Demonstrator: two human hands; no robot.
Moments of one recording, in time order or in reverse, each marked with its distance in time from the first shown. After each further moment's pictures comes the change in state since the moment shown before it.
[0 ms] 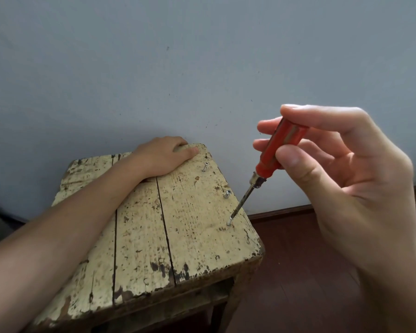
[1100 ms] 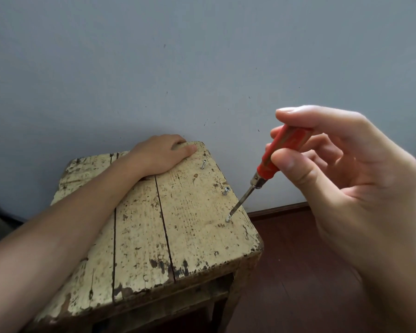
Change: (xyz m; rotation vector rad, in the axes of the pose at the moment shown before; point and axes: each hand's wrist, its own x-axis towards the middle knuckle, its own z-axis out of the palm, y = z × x) left_hand -0.002 0.000 0.000 -0.021 0.010 0.011; right_hand -0.022 0.015 0.000 -0.258 0.013 -0.136
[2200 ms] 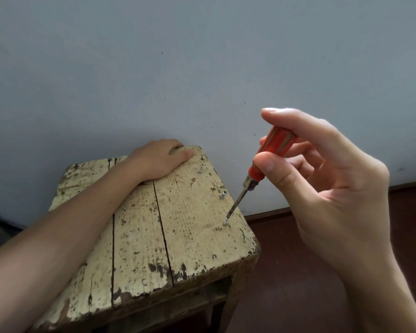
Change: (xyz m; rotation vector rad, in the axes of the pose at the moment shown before) left_hand -0.001 0.002 0.000 0.009 0.000 -0.001; right_hand 0.012 -0.009 0.004 0.069 0.069 0.154
